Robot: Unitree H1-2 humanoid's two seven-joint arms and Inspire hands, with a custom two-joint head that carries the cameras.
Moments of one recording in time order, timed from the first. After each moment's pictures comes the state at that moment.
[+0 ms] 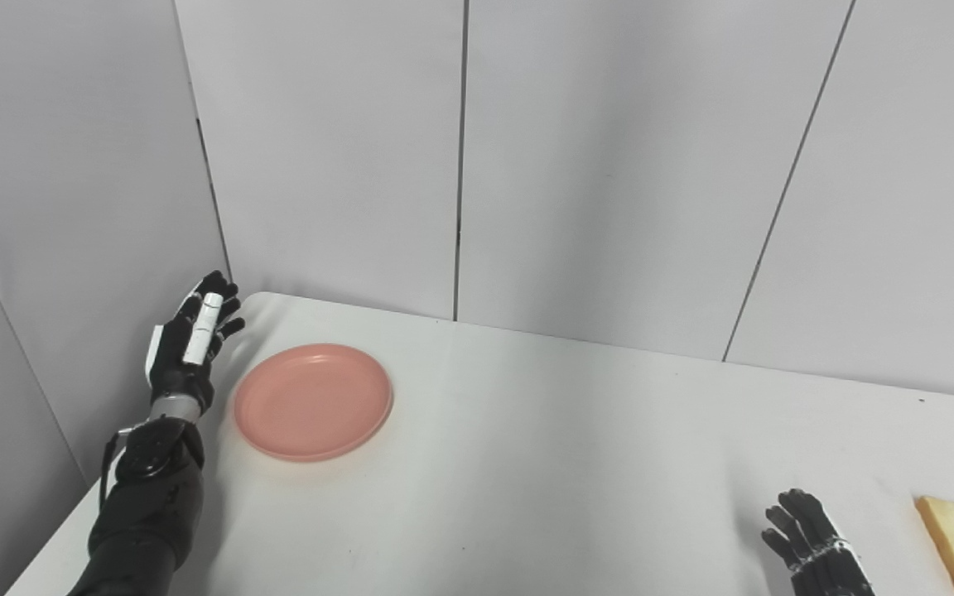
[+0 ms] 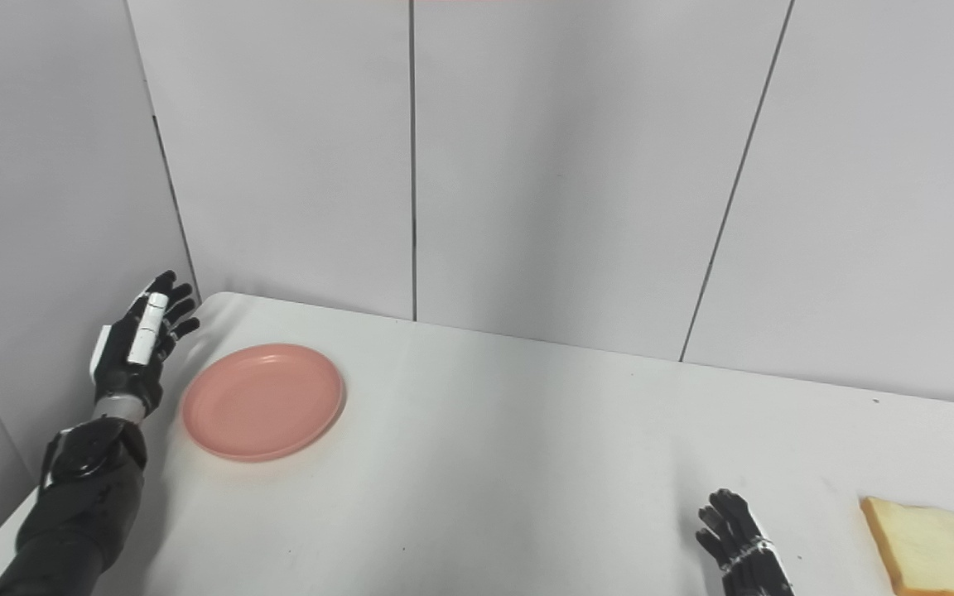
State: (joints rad) left arm -0.68 0.40 0.35 1.01 -0.26 -0.35 -0.06; right arm 0.10 -0.07 -0.04 -0.09 0.18 -0.33 0.17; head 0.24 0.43
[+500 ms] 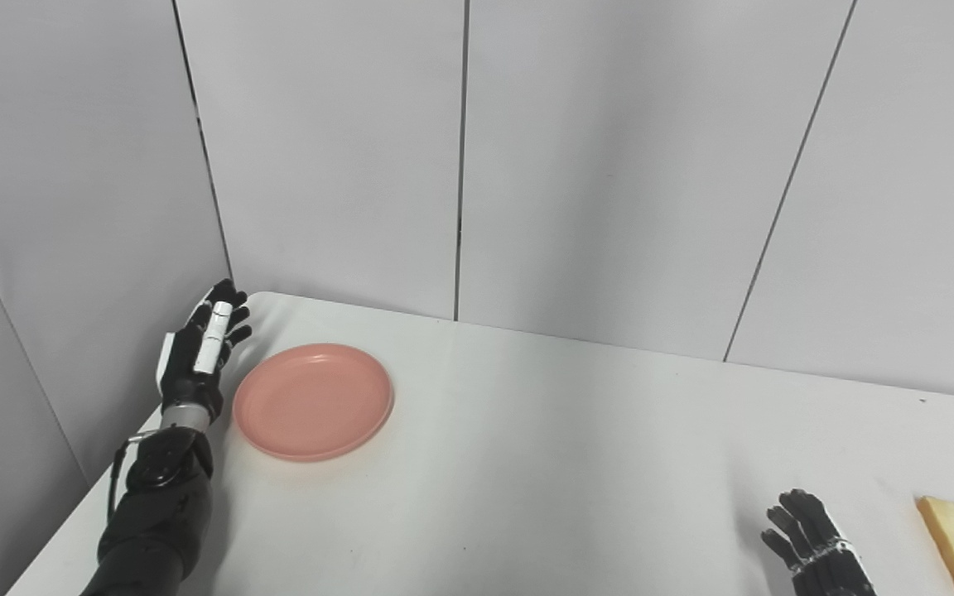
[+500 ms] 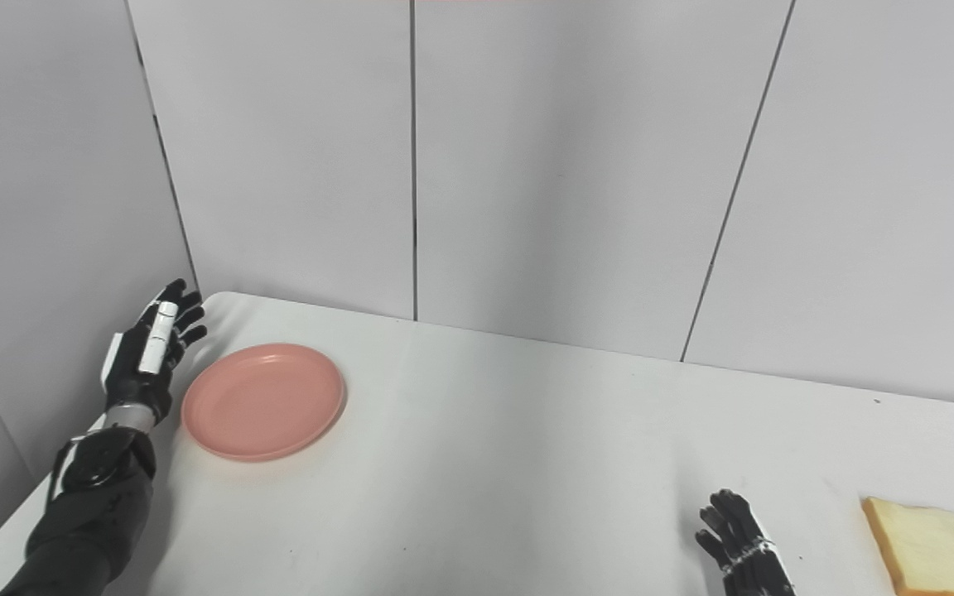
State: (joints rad) left arm -0.68 0.37 0.32 1.05 -0.26 -0.39 -0.06; right arm 0.10 -0.07 -0.04 -0.09 0.18 -0.33 0.17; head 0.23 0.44
